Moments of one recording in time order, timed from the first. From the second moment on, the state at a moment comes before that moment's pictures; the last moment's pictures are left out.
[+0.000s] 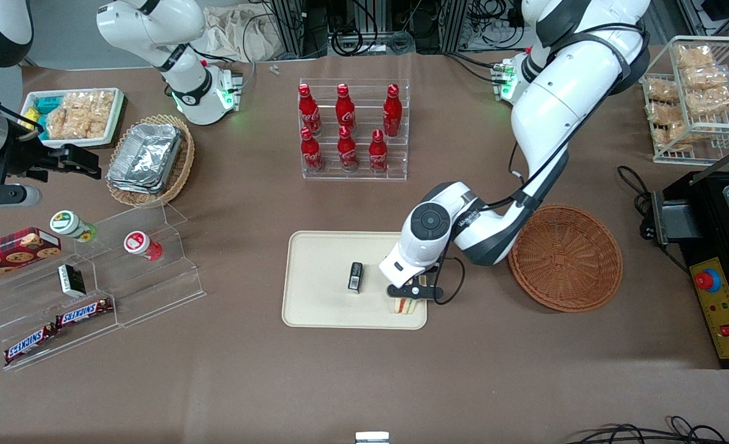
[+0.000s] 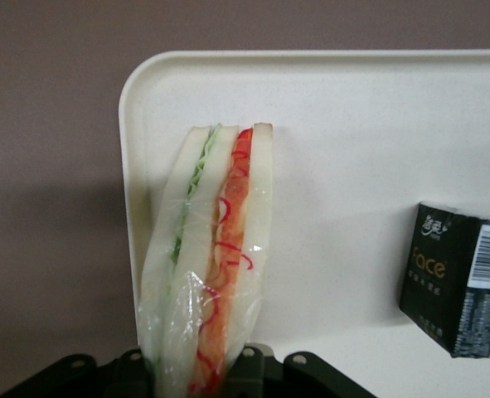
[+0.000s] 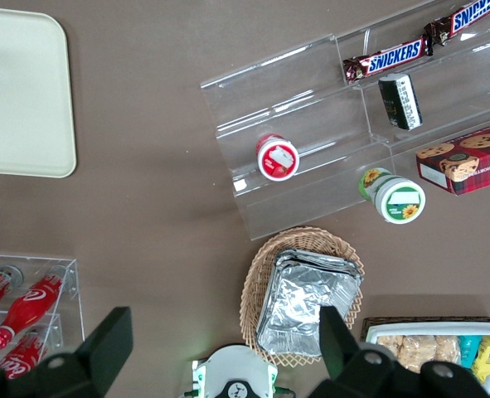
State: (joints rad) arm -0.18 0.87 -0.56 -1.45 0.49 2.24 -0.81
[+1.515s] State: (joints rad) arm -0.04 0.08 -0.14 -1.81 0.03 1.91 -0.06
